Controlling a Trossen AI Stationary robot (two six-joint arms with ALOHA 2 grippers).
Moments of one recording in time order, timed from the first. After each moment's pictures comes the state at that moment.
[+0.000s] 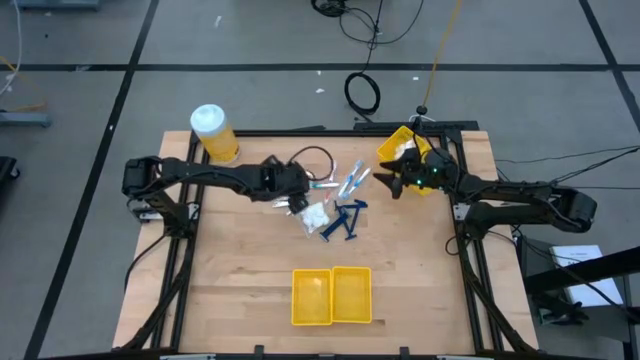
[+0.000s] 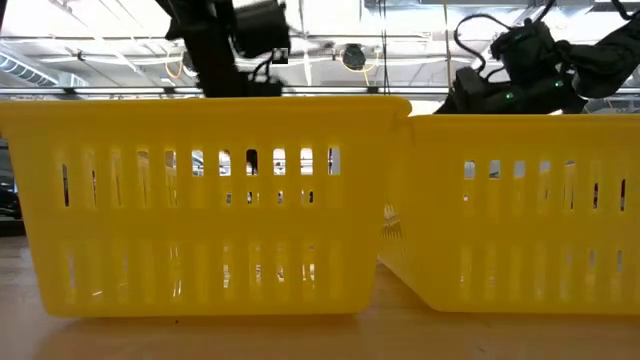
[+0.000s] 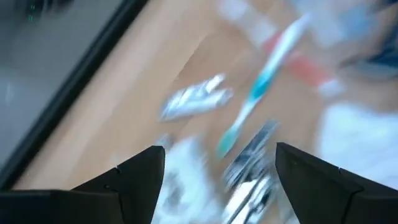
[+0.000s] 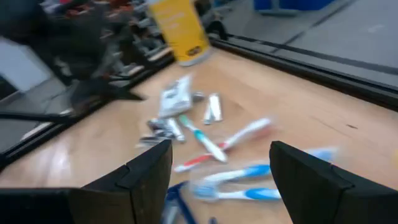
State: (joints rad) left arm 0.16 1.63 1.12 -0.65 -0.47 -0.37; right arm -0.55 1.04 0.29 0.51 -0.24 0.36
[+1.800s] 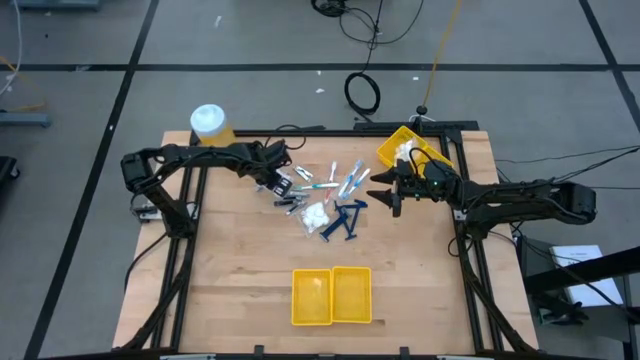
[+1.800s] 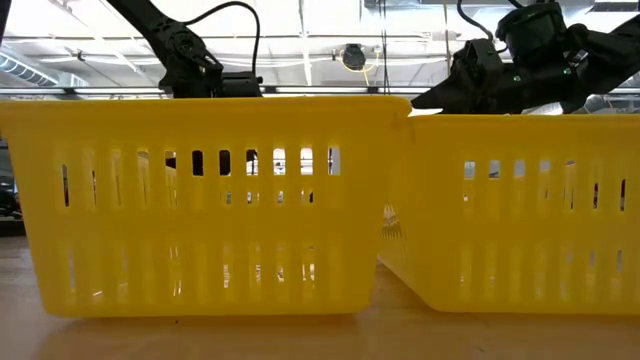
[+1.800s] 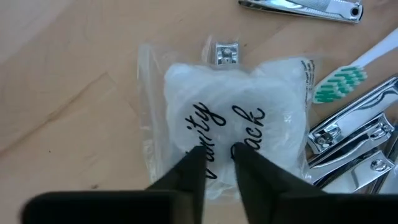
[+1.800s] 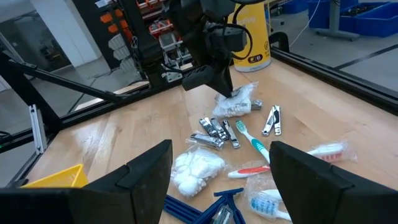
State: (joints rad) left arm 0.48 1.63 0.97 -0.63 -0.10 -0.45; right arm -0.36 1.04 0.29 0.60 -0.23 0.27
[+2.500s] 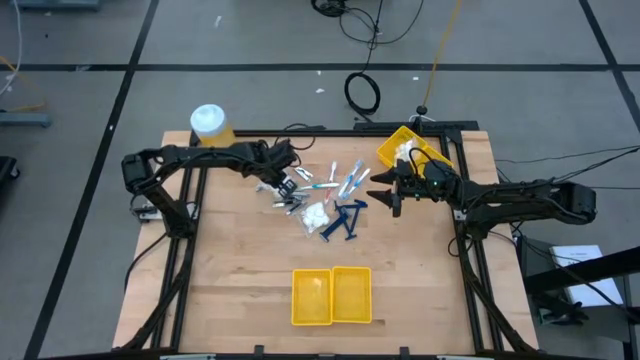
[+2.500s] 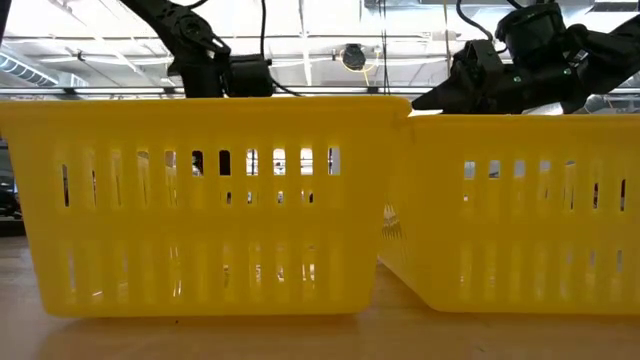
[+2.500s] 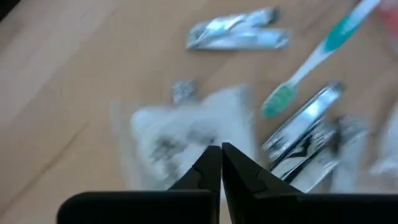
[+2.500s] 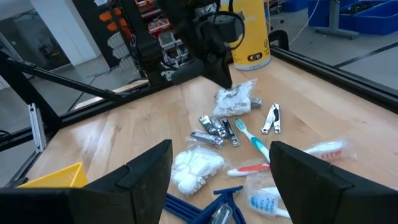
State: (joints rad) left arm 0.43 1.63 1.05 -0.69 -0.15 -0.35; right arm -0.36 1.04 0.29 0.59 -0.23 0.27
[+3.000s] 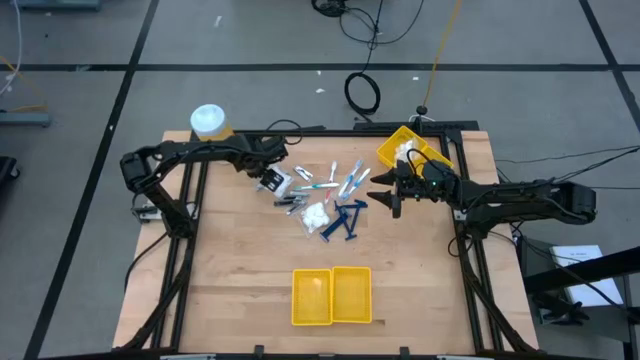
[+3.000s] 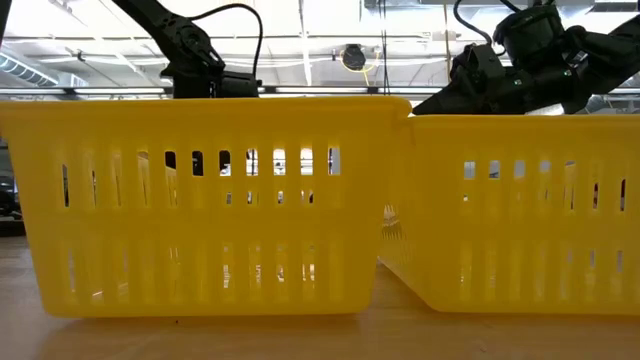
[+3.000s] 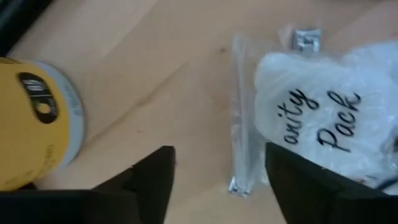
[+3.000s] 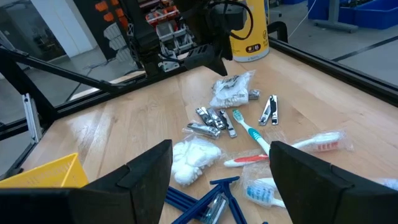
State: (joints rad) left arm 0.52 1.63 1.05 -0.86 -0.22 -0.37; right arm -0.36 1.04 0.29 0.55 -0.23 0.25
